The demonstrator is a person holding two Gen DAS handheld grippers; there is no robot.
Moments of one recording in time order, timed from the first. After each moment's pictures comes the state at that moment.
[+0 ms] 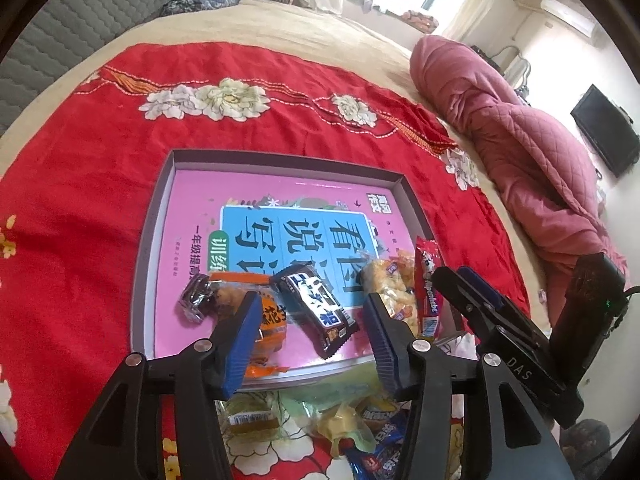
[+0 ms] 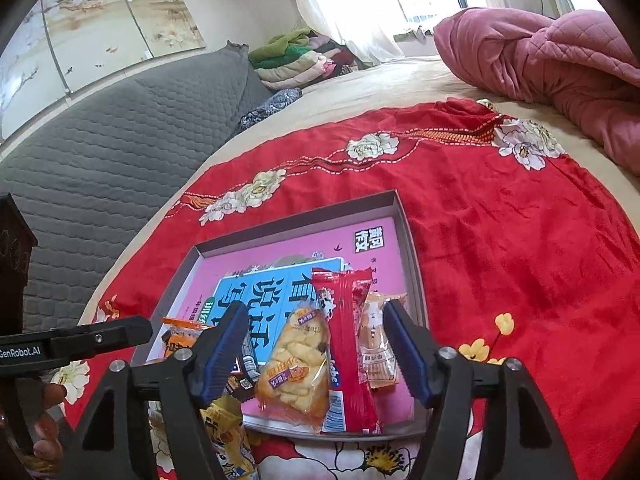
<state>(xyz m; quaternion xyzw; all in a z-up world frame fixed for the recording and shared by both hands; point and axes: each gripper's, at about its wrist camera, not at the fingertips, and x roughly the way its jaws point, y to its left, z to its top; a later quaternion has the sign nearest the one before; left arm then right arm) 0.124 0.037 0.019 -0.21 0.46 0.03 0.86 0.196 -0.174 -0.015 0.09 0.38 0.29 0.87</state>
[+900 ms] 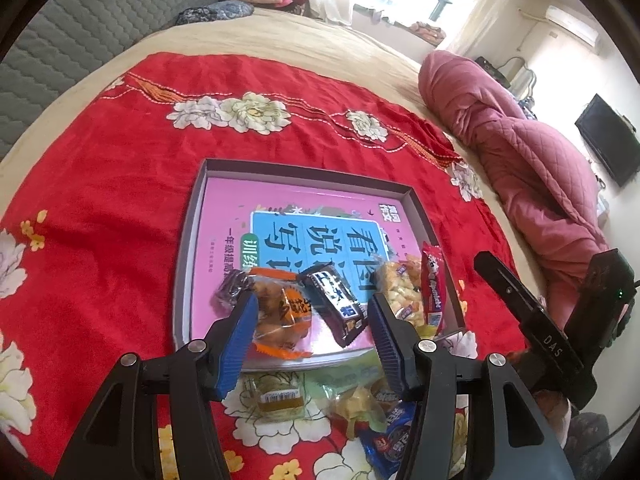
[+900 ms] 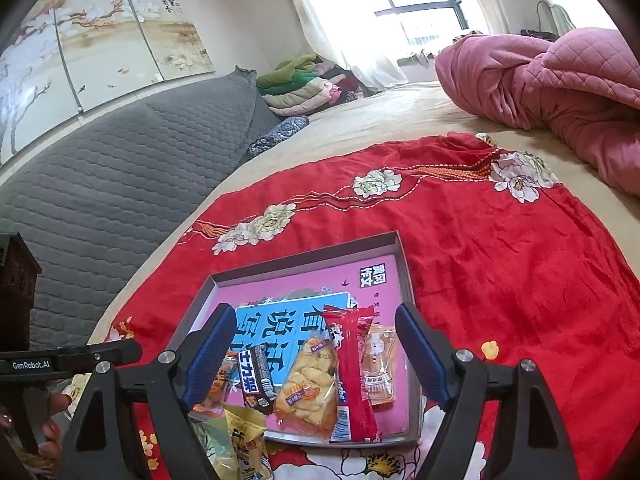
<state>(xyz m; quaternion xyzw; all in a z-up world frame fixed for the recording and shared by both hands) 0.097 0.054 0.037 -0.21 0.45 0.05 0.87 0.189 -0.187 0.014 0.11 0.34 0.30 0.88</state>
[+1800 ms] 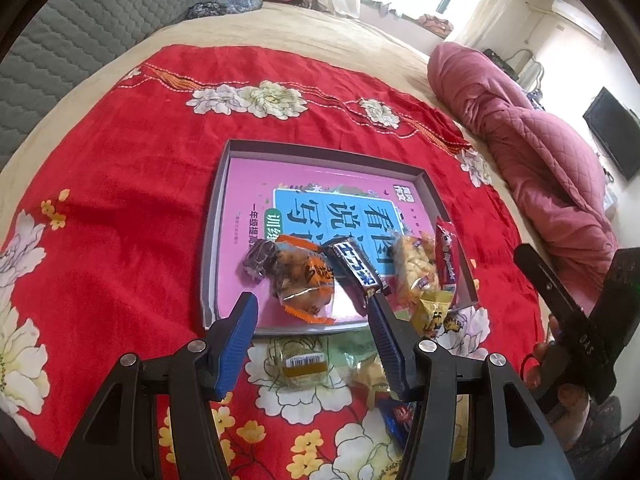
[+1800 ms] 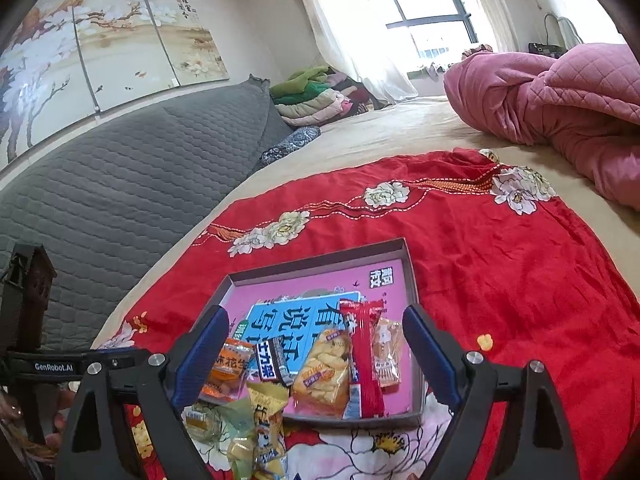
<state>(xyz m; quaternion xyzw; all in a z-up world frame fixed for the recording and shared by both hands) 0.071 0.056 0.033 -0.20 0.46 0.06 0.86 0.157 -0.196 0.029 0.10 0.32 0.31 0.89</state>
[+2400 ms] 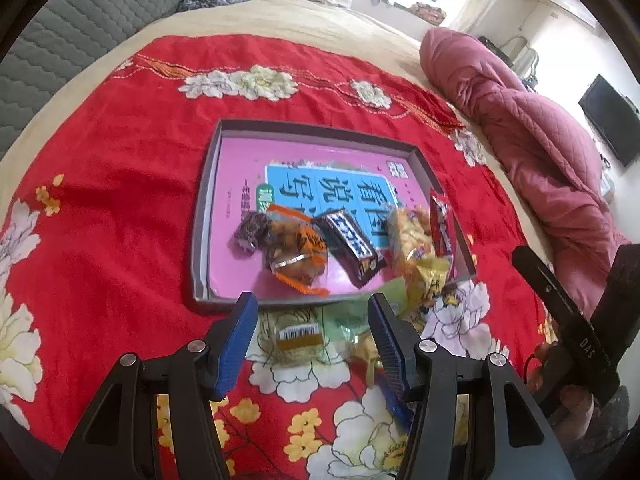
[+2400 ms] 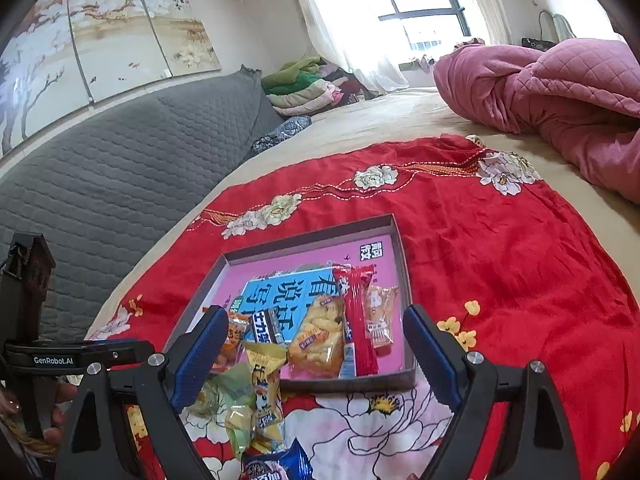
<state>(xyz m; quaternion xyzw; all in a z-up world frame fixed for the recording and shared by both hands) 0.058 0.043 0.022 -0.19 0.48 0.05 0.85 0.133 -0.203 0.023 0.09 0.34 0.30 0.89</state>
